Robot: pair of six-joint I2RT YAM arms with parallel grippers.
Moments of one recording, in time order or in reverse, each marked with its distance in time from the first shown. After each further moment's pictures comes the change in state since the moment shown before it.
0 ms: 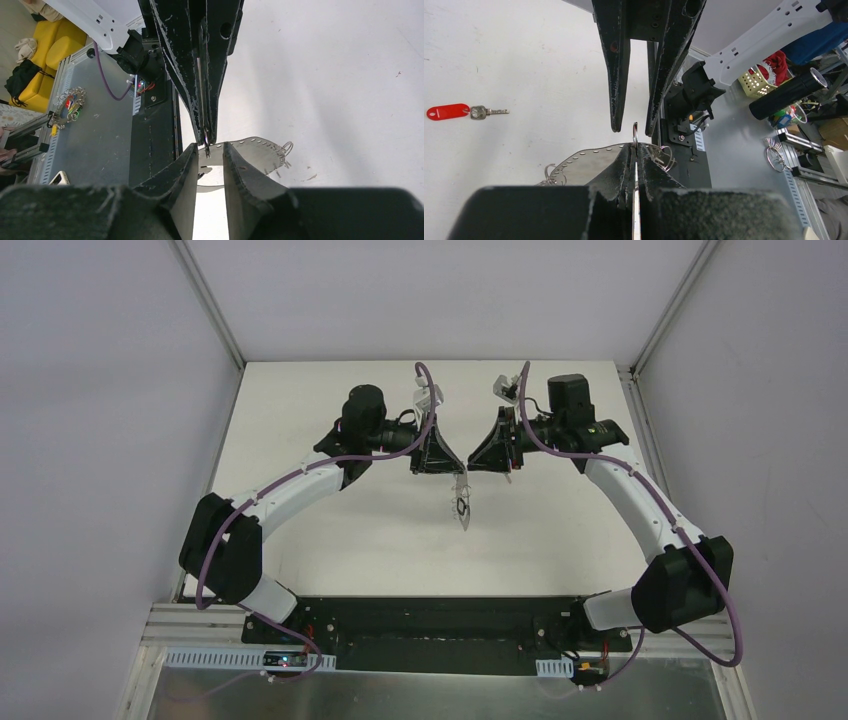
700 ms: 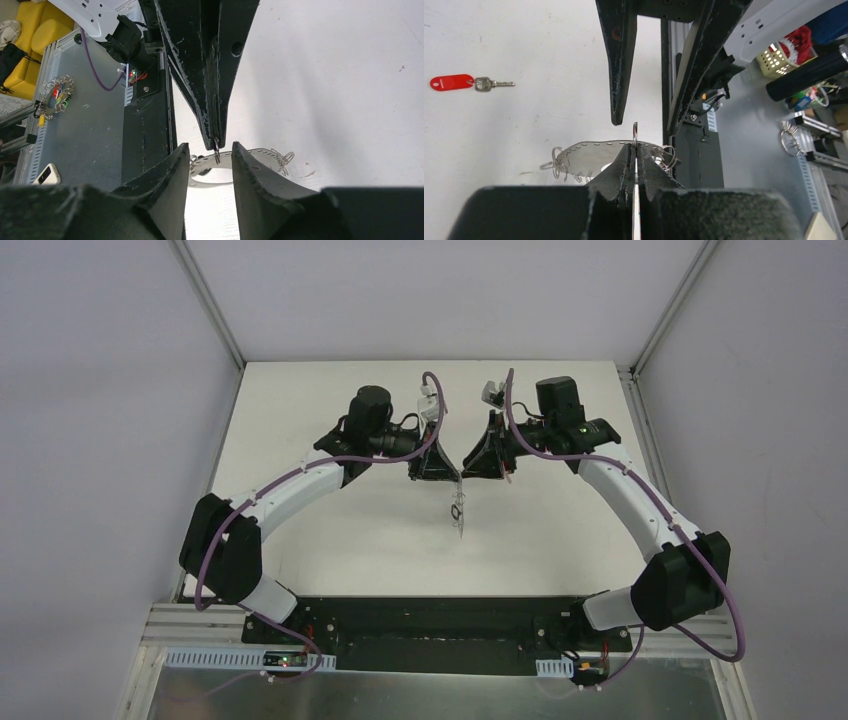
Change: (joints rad) left arm -0.007 0.000 0.045 -0.288 -0.037 0.236; right arm 0.055 0.016 0.017 -0.046 0.073 -0.052
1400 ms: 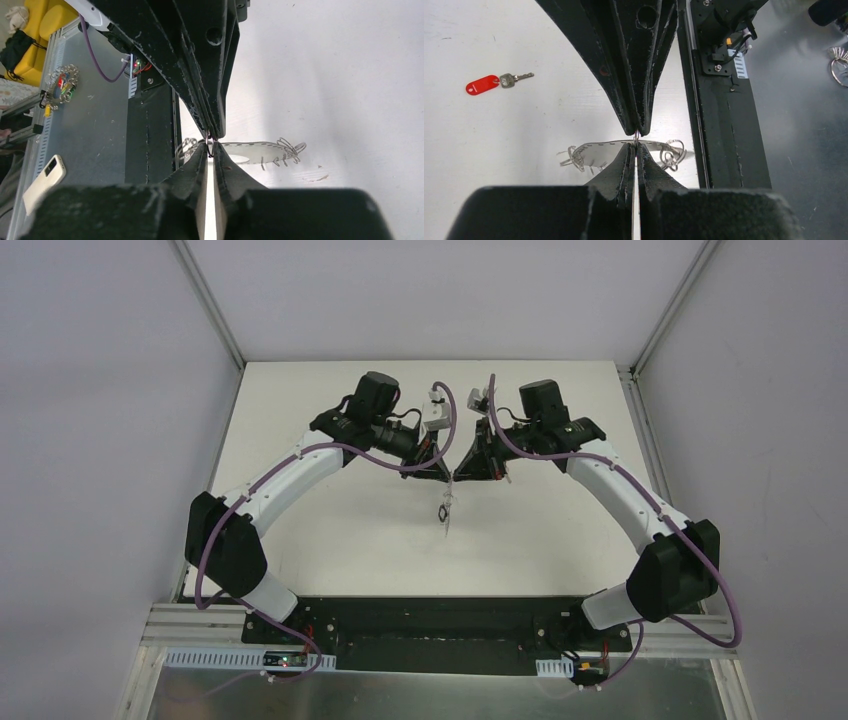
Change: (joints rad) left arm 0.005 0.040 0.221 -0.487 0.007 0.491; right arm 0.058 0.049 0.015 -0.023 0.016 -0.016
